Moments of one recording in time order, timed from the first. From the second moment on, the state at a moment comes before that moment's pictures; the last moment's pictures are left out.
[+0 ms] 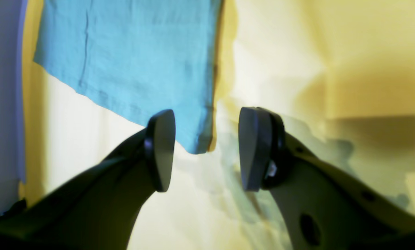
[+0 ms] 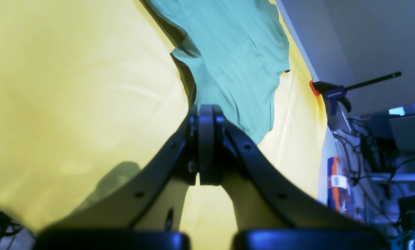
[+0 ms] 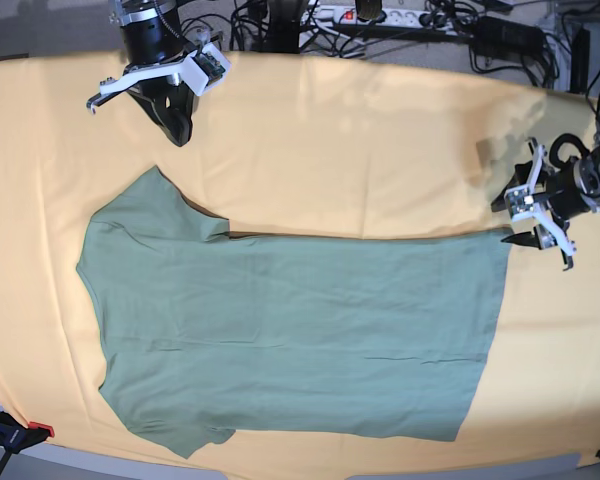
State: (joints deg) left arm 2.6 -61.9 17.1 93.6 4.2 -36.1 -0.7; right arm -42.8 23.5 -25.5 133.0 -43.9 -6.4 -29.1
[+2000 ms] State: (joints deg) left arm -21.3 -57.0 43.1 78.7 5.2 -30.3 -0.3; right arm -30.4 27.5 -5.2 117.7 -20.0 4.1 -18.7
